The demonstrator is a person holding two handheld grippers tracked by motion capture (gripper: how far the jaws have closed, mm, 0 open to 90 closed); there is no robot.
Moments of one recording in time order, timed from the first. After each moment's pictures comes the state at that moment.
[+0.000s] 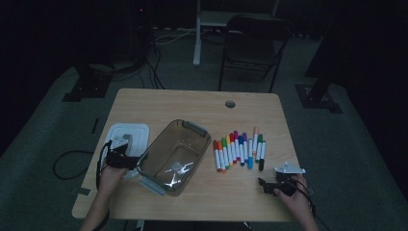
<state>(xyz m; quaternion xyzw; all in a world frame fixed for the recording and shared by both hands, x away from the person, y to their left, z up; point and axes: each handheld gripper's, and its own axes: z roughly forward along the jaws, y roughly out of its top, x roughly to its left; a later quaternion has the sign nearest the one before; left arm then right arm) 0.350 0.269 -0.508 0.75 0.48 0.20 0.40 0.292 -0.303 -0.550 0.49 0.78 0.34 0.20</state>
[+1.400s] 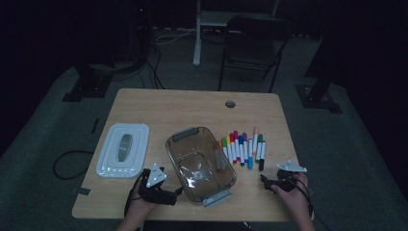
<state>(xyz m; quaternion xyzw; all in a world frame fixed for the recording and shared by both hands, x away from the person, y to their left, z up) 0.255 0.146 -0.507 0.81 0.36 0.18 0.43 0.297 -0.306 -0.551 0.53 0.75 0.32 0.22</state>
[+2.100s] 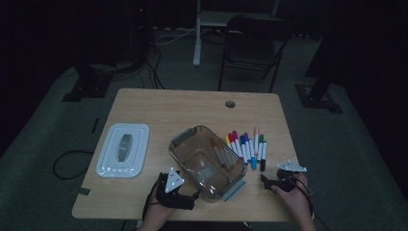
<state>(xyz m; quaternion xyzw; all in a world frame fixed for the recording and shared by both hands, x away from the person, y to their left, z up) 0.245 0.100 -0.507 0.81 0.36 0.17 0.44 0.298 -0.306 -0.550 0.53 0.75 0.32 0.22</state>
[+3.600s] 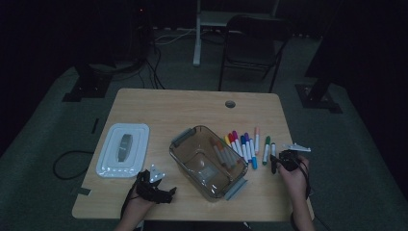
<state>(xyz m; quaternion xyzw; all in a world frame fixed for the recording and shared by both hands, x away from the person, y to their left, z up) 0.275 0.166 -0.547 0.83 0.42 0.17 0.32 0.357 -0.324 -0.535 0.60 0.70 0.30 0.22</state>
